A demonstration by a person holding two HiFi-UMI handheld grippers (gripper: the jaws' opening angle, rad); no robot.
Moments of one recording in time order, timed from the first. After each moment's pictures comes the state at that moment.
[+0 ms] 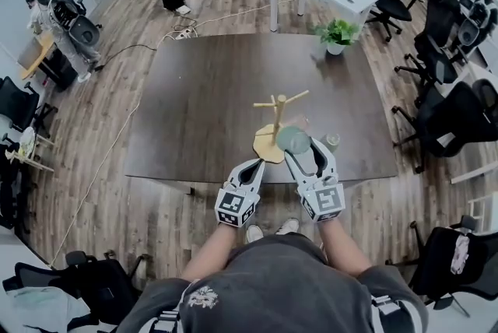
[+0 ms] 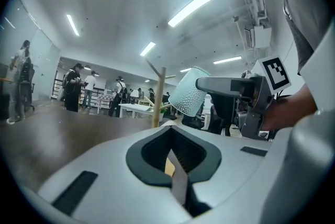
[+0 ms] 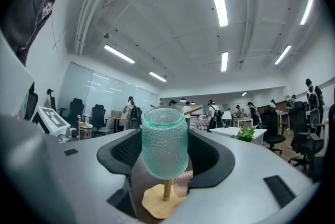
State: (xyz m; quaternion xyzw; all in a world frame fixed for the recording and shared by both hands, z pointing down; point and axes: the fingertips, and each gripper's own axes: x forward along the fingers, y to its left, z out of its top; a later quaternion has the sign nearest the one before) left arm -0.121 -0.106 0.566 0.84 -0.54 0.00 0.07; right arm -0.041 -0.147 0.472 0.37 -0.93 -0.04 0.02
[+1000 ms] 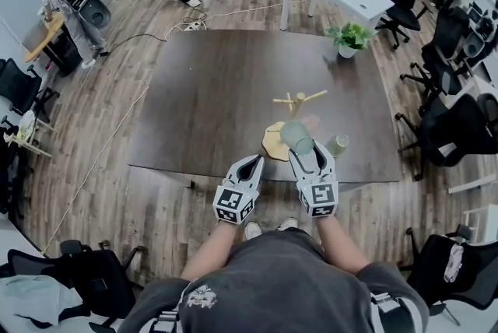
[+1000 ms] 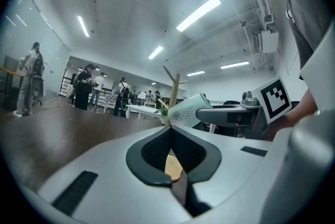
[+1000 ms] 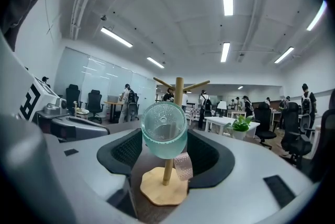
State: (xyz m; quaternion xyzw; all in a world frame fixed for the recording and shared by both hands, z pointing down) left arm -0.162 -0.094 0.566 0.82 -0.57 -0.03 0.08; right arm -0.063 -0.153 0.529 0.40 -0.91 -0.03 0.10
